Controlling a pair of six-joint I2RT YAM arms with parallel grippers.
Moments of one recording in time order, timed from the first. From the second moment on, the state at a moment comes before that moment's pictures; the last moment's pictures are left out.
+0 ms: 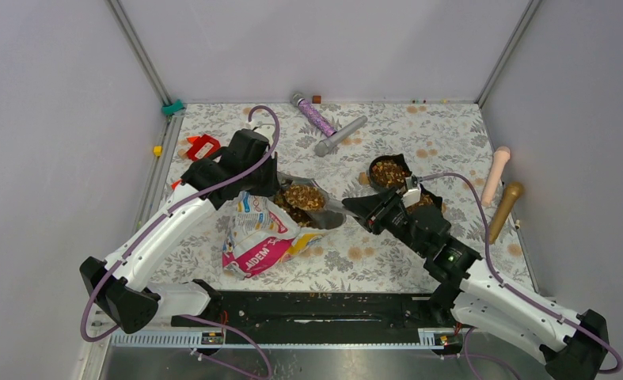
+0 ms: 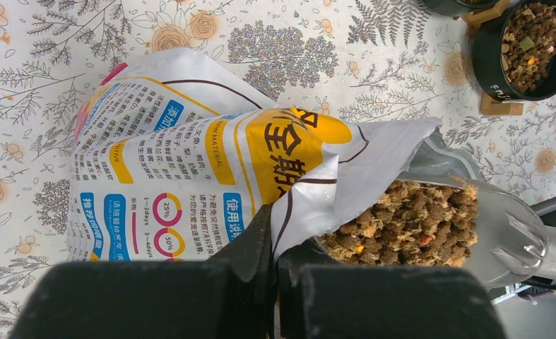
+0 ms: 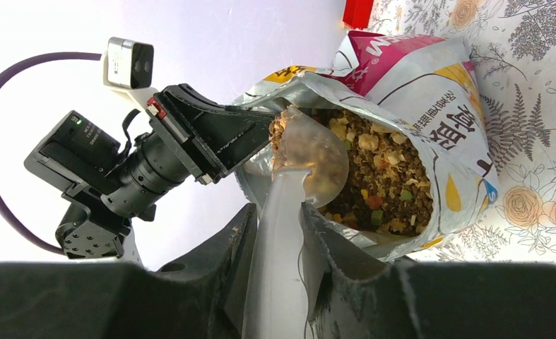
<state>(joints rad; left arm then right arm) -0.62 1.25 1.32 -0.88 -0.05 -0.43 0.82 0.71 0.49 0.12 0.07 1.44</state>
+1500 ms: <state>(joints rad) -0.62 1.25 1.32 -0.89 -0.03 -0.43 0.82 0.62 0.30 0.30 0.06 1.56</state>
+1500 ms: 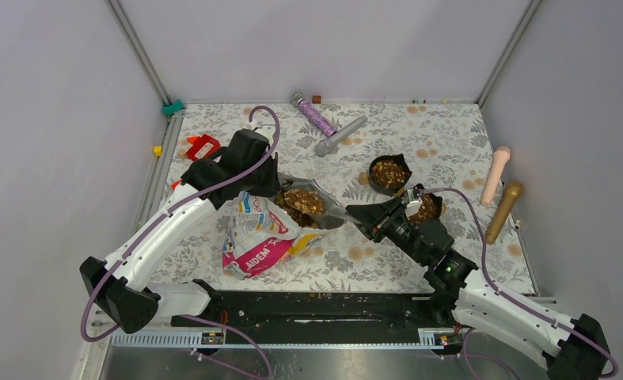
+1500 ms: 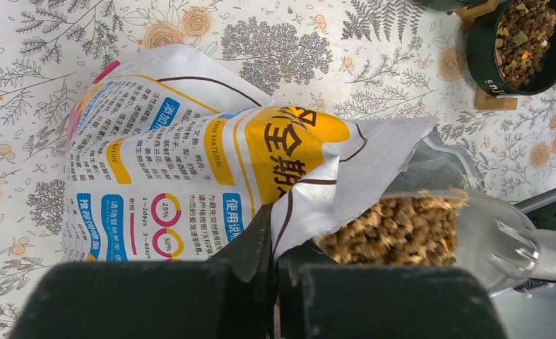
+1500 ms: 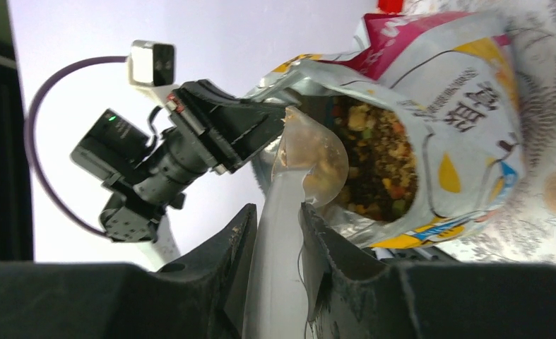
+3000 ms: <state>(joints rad) -0.62 1.25 1.32 -0.89 -0.03 -0.43 0.82 0.18 0.19 0.33 0.40 1.52</state>
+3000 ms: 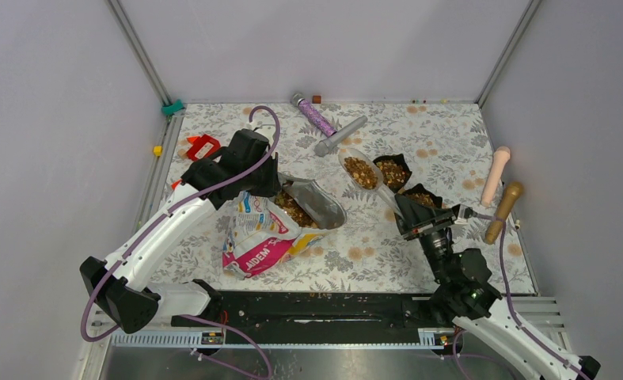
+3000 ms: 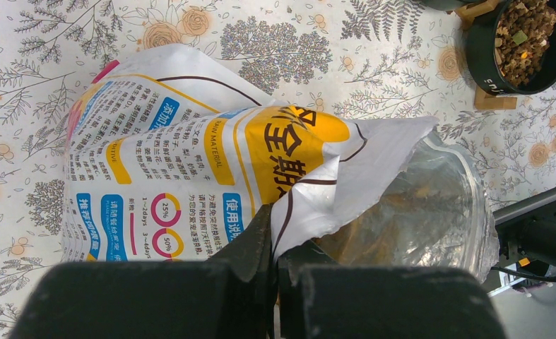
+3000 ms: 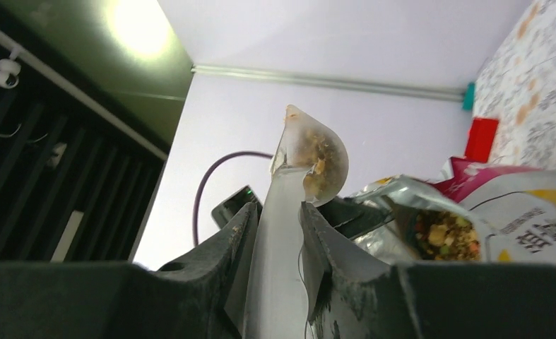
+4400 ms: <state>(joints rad) -0.62 1.27 1.32 -0.88 -0.02 -0.43 0.82 0.01 0.28 -0.43 0.99 1.34</state>
